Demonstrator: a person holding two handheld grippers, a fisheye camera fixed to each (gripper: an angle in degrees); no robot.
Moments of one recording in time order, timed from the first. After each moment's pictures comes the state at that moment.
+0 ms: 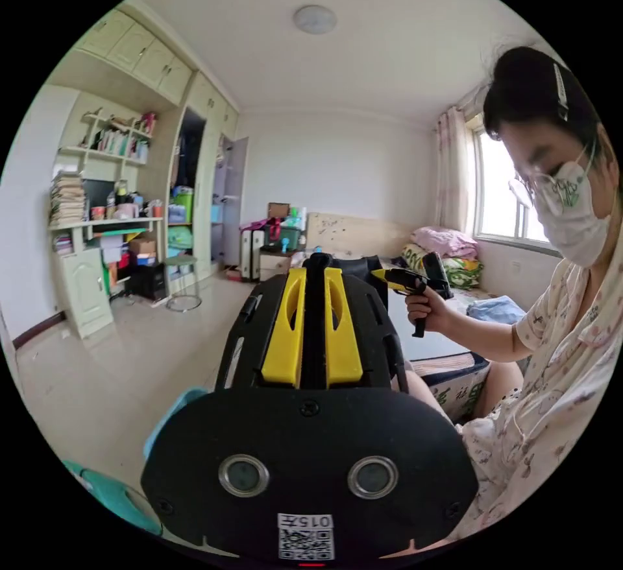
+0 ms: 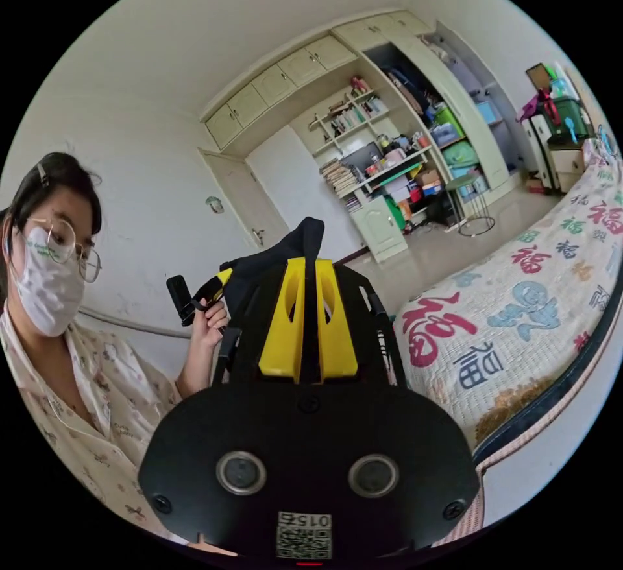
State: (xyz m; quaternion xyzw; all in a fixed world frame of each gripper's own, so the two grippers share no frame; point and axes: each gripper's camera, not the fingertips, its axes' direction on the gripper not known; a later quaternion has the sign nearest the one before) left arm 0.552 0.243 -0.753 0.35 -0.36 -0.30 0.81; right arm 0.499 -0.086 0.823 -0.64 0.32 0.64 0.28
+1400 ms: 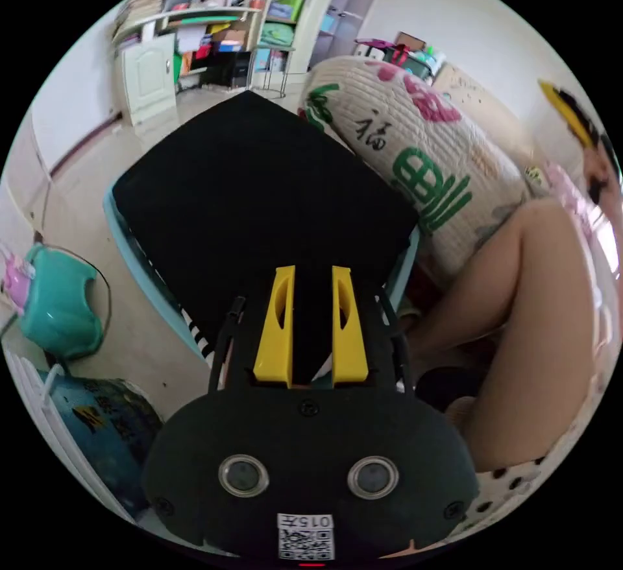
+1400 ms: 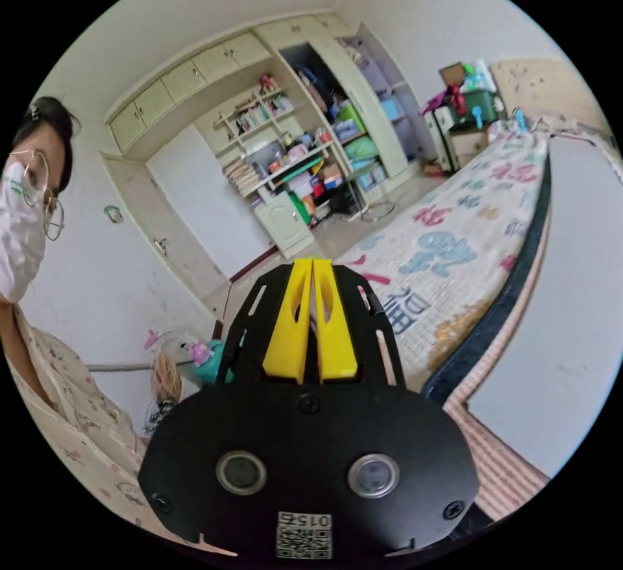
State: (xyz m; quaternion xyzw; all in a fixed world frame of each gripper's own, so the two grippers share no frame) left arm 0.567 0.348 -0.470 0.04 -0.32 -0.56 0.76; right arm 0.202 -0.147 0.847 -0.73 0.45 0.47 0.18
